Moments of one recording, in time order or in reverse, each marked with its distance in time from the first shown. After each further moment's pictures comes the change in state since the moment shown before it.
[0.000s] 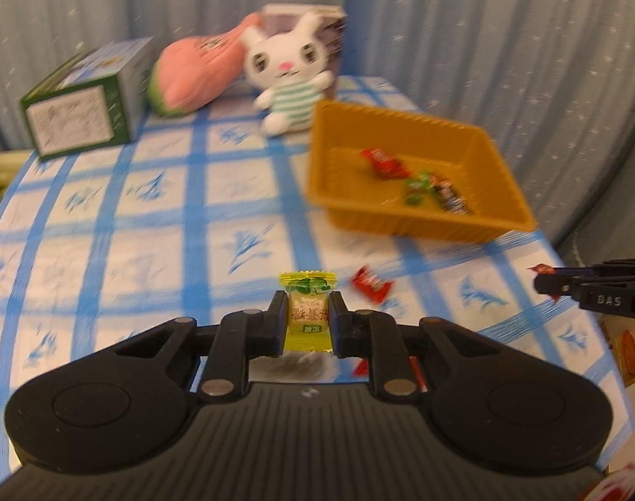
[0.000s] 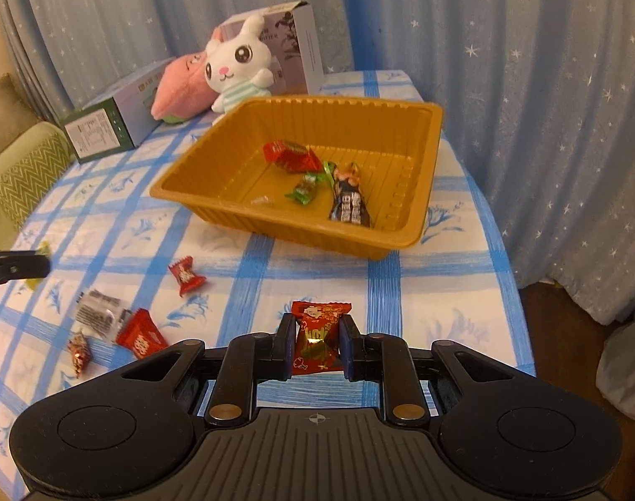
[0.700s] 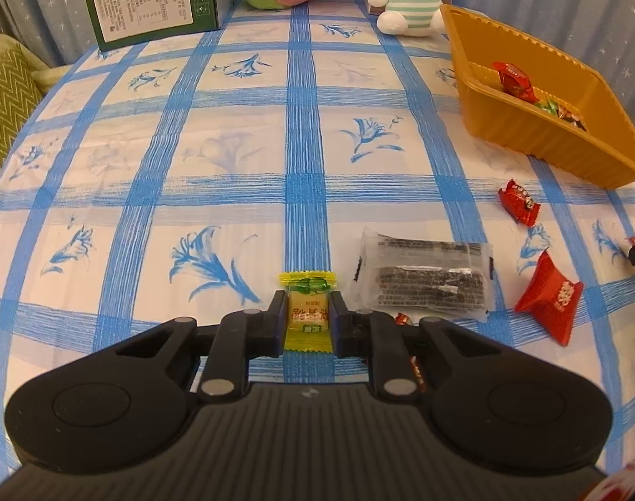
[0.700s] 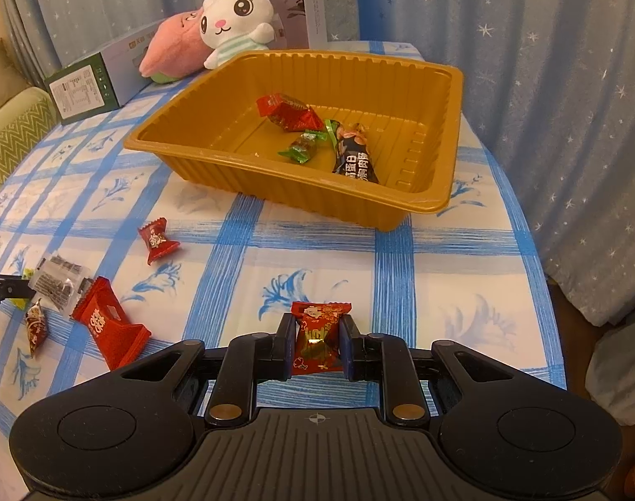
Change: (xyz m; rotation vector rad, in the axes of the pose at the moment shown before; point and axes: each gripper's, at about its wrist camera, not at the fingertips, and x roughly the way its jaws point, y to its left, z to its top) left arm 0.060 0.074 -0.061 -0.147 0.187 0.175; right arm 0.051 0.004 -0.017 -0.051 0.060 -0.046
